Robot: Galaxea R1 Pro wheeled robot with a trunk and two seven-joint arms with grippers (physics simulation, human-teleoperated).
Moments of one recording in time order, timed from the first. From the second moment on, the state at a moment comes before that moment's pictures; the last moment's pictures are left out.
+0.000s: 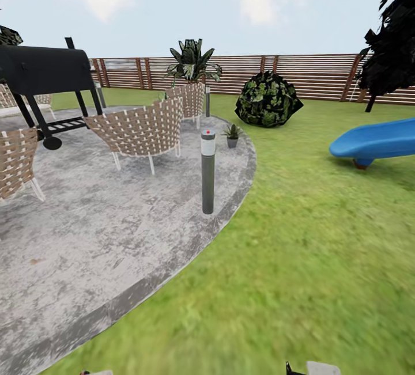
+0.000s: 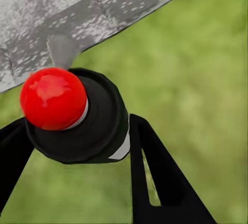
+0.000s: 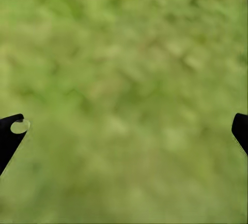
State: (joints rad) left arm -0.27 0.09 0.21 -0.19 -0.14 -0.44 0.14; right arm -0.38 -0.05 0.21 -0.03 -0.30 -0.53 -0.13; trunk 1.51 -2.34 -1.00
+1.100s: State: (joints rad) left arm -0.27 0.09 0.21 -0.19 -0.14 -0.44 0.14; right arm -0.38 -0.05 0.21 -0.03 -0.30 -0.53 -0.13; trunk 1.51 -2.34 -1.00
